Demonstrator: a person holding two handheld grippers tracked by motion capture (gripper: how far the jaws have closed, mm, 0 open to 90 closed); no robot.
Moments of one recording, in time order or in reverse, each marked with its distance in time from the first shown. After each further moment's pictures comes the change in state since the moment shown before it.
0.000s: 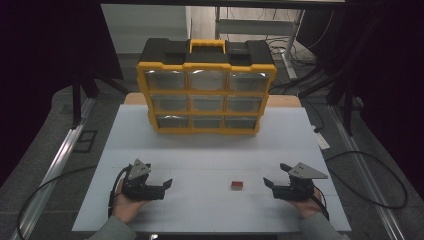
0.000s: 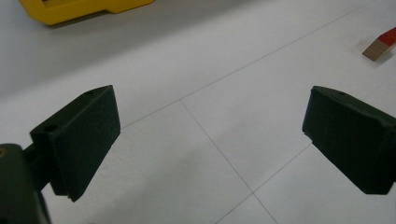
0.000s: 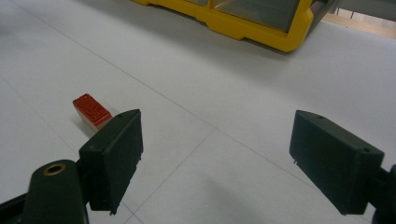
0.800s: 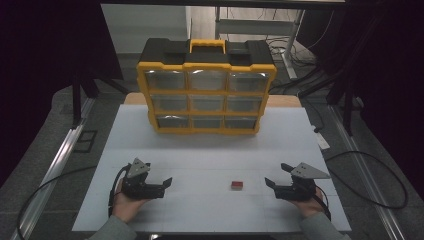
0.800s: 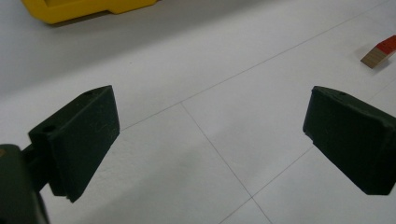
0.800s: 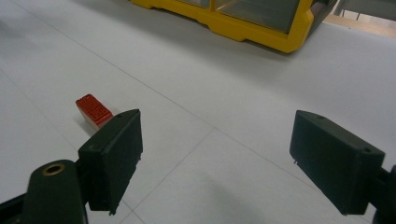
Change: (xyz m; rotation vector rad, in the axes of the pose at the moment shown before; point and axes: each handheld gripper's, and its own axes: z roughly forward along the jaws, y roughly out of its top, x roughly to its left) left arm 0.002 0.002 -0.001 -0.005 0.001 -0.026; right arm -0.005 -0.002 -0.002 -0.014 0.025 0.007
